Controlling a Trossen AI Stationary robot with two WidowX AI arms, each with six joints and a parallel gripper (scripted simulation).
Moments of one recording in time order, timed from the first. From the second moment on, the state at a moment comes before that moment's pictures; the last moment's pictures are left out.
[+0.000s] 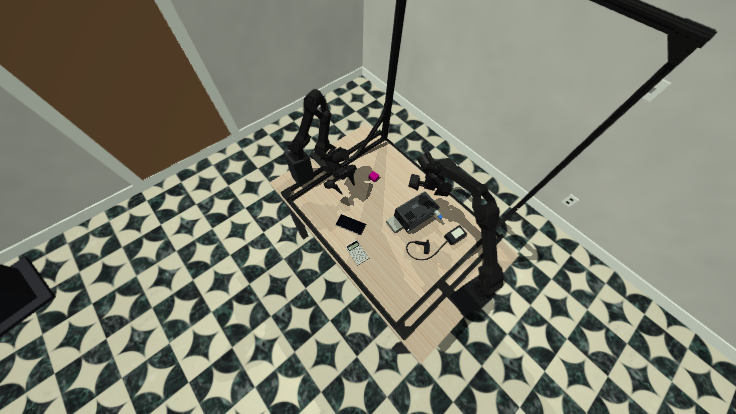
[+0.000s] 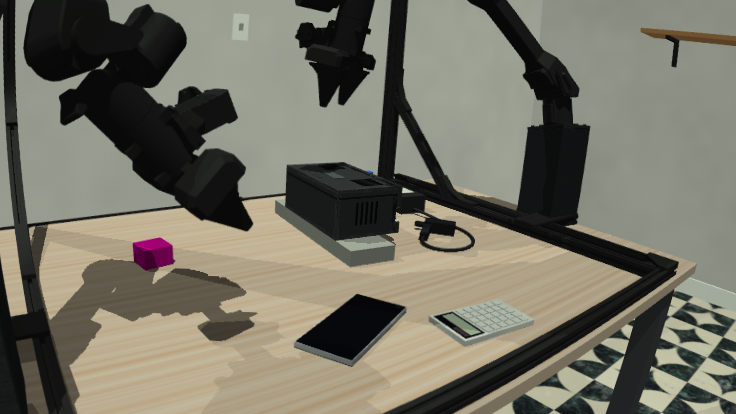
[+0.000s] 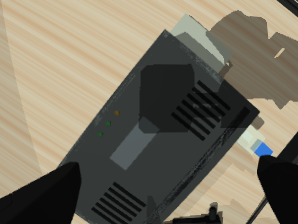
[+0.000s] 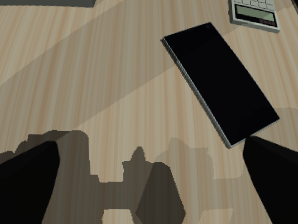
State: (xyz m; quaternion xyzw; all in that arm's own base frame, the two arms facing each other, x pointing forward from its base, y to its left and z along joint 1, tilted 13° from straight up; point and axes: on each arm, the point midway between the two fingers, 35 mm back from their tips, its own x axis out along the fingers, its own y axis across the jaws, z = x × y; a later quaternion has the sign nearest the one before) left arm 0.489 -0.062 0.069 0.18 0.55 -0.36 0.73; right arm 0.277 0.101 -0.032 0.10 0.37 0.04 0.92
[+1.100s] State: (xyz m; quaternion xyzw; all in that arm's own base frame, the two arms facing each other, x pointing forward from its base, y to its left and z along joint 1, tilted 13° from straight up) left arm 0.481 -0.055 0.045 0.16 0.55 -0.35 0.74; right arm 0.278 0.105 -0.033 0.11 0.38 0.05 0.92
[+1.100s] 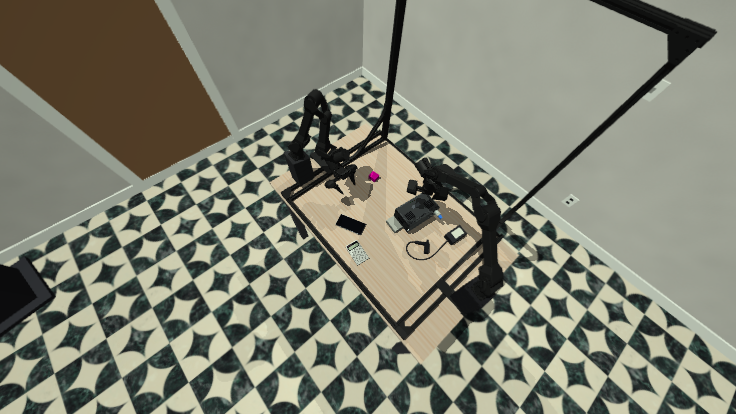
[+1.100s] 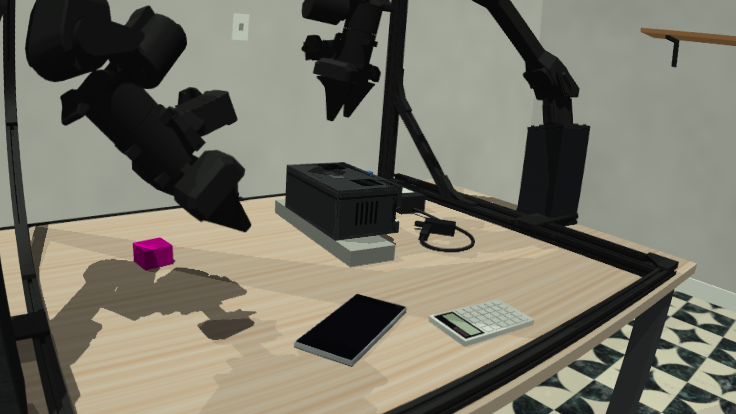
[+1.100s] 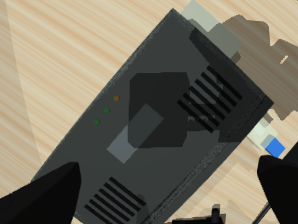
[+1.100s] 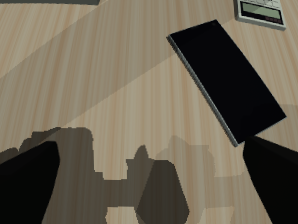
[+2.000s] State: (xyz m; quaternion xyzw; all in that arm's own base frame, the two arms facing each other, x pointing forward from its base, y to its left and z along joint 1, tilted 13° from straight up) left arm 0.350 -0.016 -0.079 0.11 0.53 -0.32 0.78; right arm 0.278 0.123 -0.041 0.12 0.40 0.06 0.91
